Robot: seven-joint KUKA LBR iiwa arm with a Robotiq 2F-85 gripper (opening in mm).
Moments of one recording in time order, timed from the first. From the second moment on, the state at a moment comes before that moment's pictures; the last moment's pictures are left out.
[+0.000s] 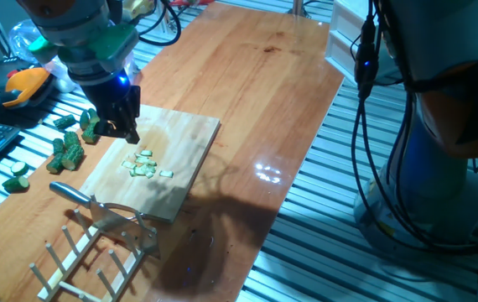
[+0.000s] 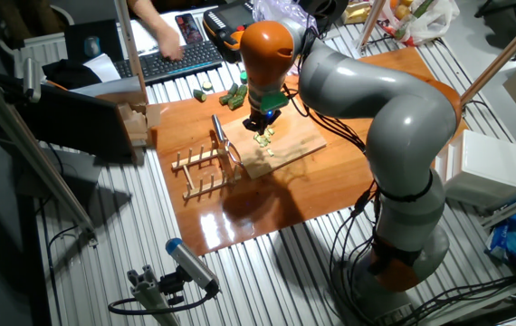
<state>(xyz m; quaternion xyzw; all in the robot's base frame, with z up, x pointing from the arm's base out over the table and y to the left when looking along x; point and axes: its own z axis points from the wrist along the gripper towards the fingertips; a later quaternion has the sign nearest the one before) 0.519 0.207 0.218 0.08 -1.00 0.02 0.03</state>
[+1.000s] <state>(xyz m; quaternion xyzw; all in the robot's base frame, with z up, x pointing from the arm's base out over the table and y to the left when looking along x) 0.519 0.208 0.219 0.08 -1.00 0.03 0.03</state>
